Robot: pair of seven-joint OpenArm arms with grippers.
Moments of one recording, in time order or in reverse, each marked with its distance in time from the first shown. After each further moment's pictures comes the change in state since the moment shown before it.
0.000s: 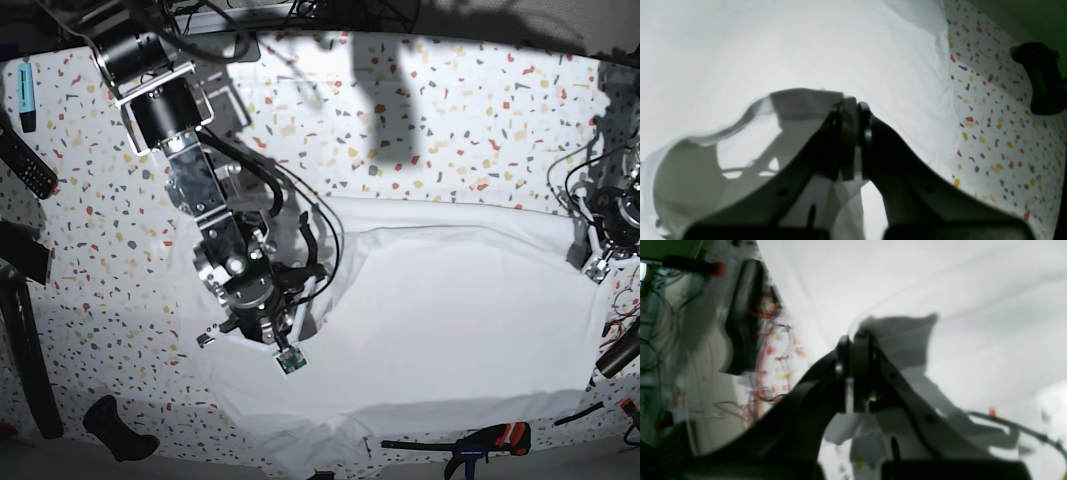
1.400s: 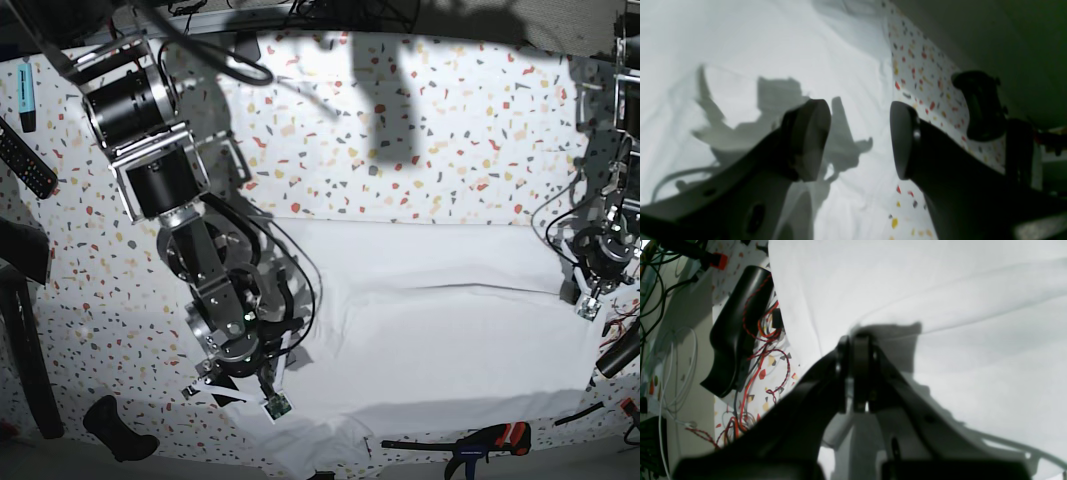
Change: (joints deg) left arm -12.3 7.9 -0.1 -16.0 1.9 4.3 -4.3; right arm 12.5 -0.8 0.0 -18.8 -6.5 0.0 8.5
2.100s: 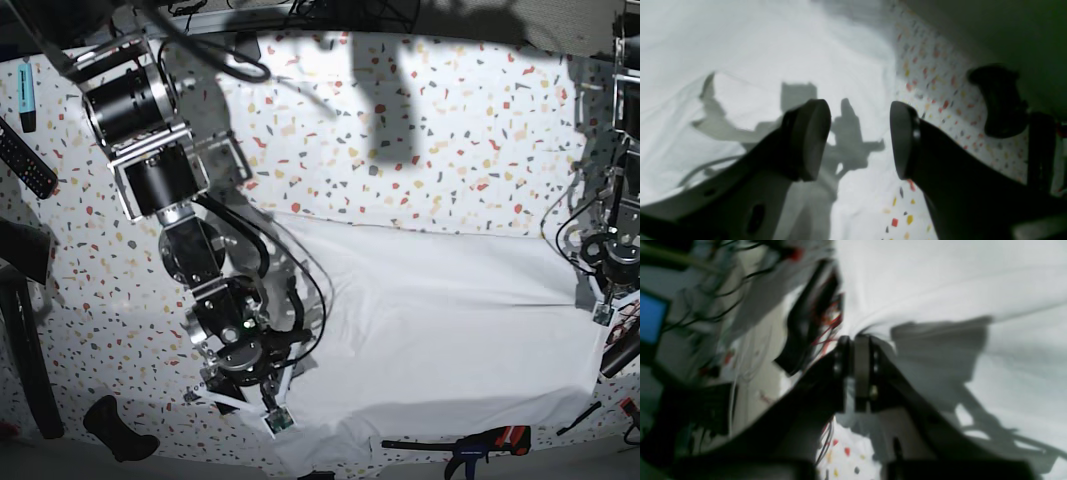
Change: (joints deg) left arm 0.0 0.1 0.0 0.0 5.5 15.7 1.5; right arm -1.0 0.0 0.0 8.3 5.4 0.0 -5.3
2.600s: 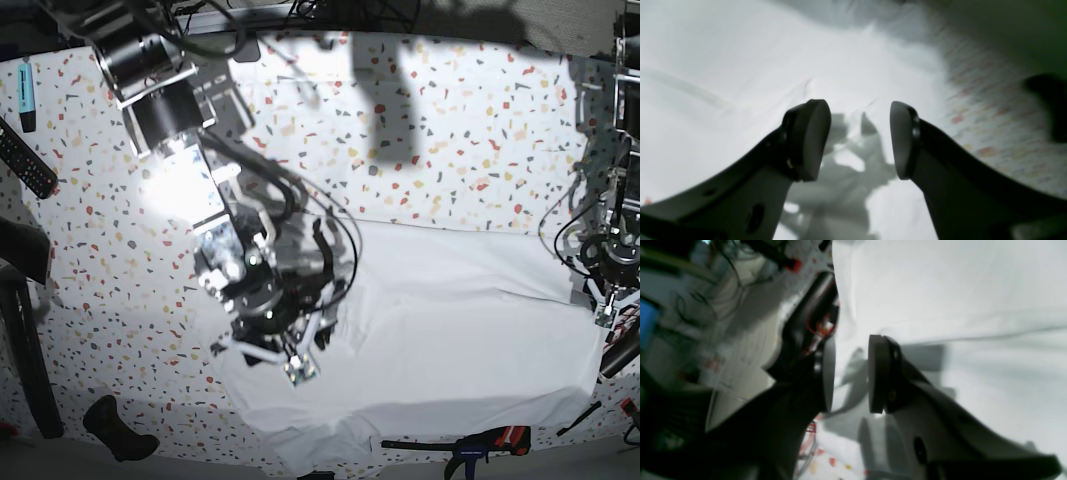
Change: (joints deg) left arm 0.1 0.0 0.0 0.0 -8.0 -2.2 -3.3; right arm -13.0 0.0 0.0 15.3 7.3 1.4 -0.6
